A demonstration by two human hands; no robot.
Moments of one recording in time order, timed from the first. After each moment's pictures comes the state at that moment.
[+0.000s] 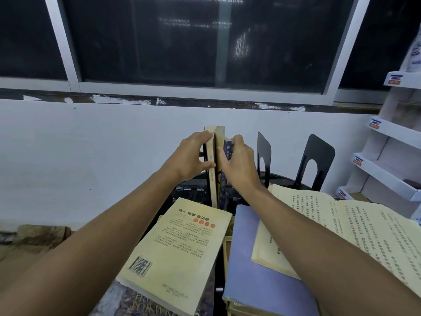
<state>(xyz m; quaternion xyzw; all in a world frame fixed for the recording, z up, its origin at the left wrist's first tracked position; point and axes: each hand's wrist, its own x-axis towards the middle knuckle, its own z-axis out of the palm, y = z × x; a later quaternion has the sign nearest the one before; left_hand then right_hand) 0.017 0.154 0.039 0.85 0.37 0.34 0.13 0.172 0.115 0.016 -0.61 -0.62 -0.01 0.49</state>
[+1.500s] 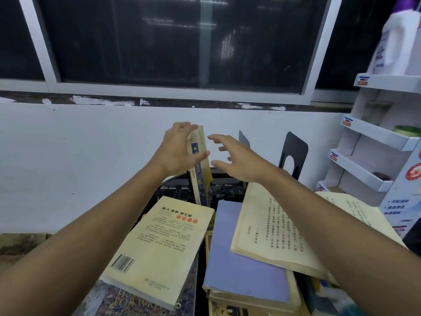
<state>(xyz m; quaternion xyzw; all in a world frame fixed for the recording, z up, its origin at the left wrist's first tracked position) 0.031 0.134 0.055 0.83 0.42 0.35 0.11 0.227 0.070 0.054 -0.57 -0.77 0.09 0.28</state>
